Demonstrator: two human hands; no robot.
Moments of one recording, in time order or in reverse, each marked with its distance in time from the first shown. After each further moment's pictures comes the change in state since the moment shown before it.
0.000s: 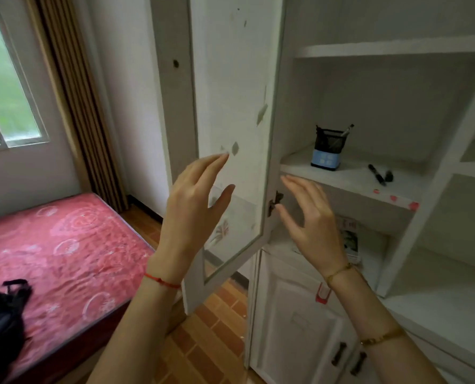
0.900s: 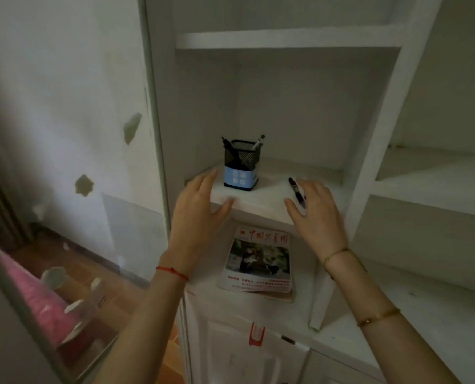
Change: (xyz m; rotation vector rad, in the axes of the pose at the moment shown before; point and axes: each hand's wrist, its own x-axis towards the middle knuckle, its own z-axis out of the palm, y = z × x) left_hand 0.083 0.048 0.259 -0.194 -0.274 -0.151; right_hand 0.037 0.226 -0.059 -0.318 -0.061 0.446
